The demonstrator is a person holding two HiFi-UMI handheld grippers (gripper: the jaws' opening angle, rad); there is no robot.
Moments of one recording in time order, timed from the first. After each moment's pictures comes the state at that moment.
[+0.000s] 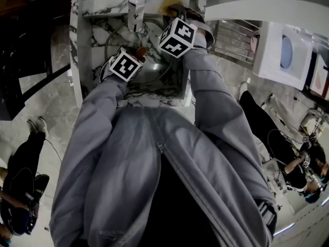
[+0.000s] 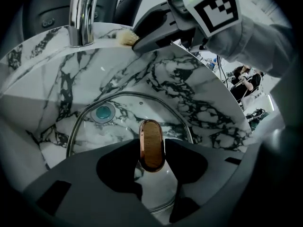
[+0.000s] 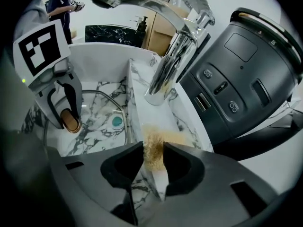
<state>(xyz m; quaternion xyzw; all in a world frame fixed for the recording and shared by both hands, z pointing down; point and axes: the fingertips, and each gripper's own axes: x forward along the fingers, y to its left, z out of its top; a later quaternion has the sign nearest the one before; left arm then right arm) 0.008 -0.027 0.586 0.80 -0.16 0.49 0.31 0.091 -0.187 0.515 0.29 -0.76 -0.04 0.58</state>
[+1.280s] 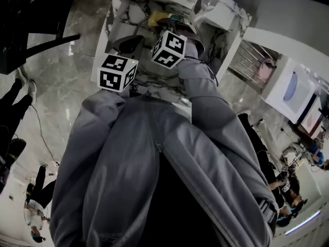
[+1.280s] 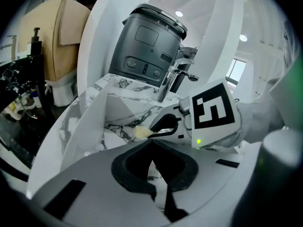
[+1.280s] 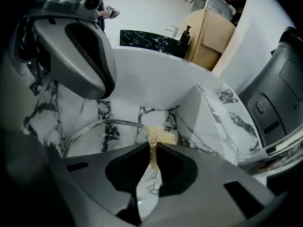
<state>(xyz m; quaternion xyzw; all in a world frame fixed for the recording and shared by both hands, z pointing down) -0.127 -0.051 0.493 0.79 -0.45 0.23 0.35 -0.099 -0.098 0.562 0.12 -0.82 -0.06 0.56</state>
